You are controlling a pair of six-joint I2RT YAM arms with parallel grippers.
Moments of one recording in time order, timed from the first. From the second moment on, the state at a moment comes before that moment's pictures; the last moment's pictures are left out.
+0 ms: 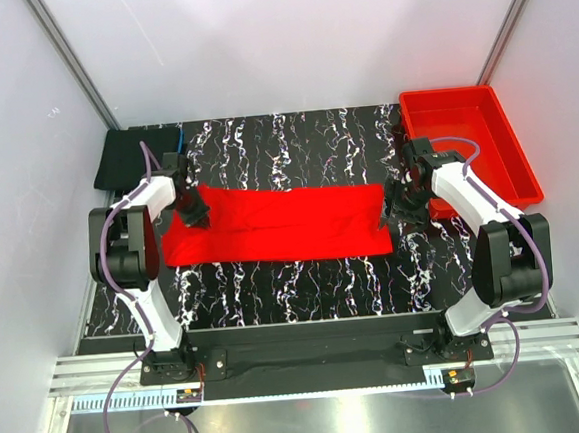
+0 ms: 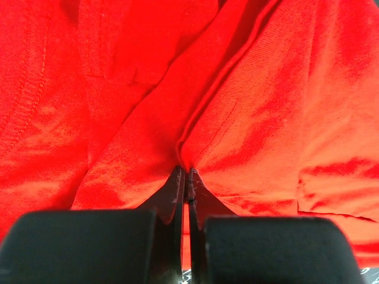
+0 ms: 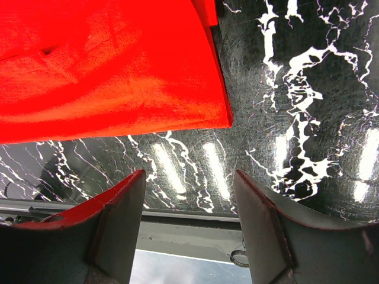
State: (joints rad) left arm -0.02 1.89 1.27 -0.66 0.10 -0.51; right arm 0.14 1.58 1.19 -0.96 -0.18 0.45
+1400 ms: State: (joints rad) left arm 0.17 1.40 0.97 -0.76 0.08 -0.47; right arm 0.22 1.76 1.25 -0.87 -0.26 0.46
